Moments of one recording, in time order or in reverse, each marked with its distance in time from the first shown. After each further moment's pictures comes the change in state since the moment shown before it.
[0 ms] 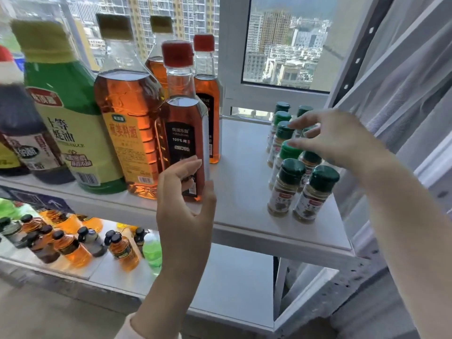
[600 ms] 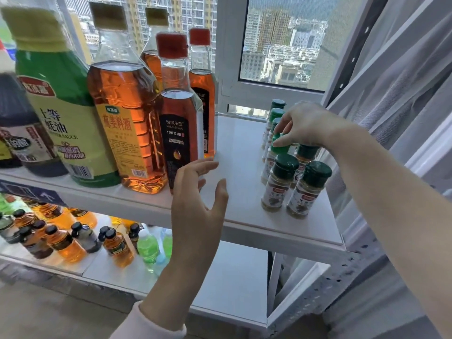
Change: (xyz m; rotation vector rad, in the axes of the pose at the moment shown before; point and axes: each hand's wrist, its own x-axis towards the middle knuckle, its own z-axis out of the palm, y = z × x) left_hand -0.007 -0.002 0.017 0.054 -0.118 0.025; right_hand 0.047 0.003 0.012 -0.241 -0.189 -0.026
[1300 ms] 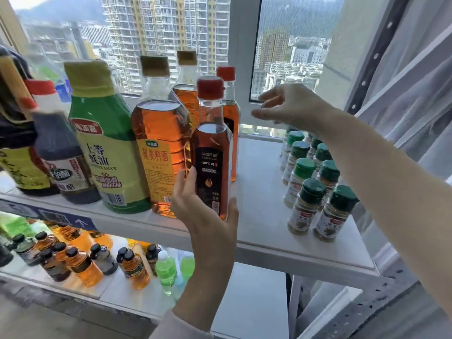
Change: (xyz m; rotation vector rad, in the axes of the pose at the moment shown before) left_hand 0.024 -0.035 -0.005 0.108 0.255 0.080; right_hand 0.026 -0.058 -0.027 0.458 0.174 -0.237
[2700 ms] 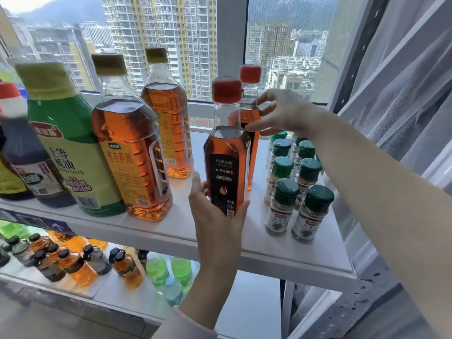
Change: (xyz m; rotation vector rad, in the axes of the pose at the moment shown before) left_hand -0.018 0.025 0.043 -0.165 -0.260 -0.318; right_hand 0.015 0.049 -0.014 0.336 -0.133 0.186
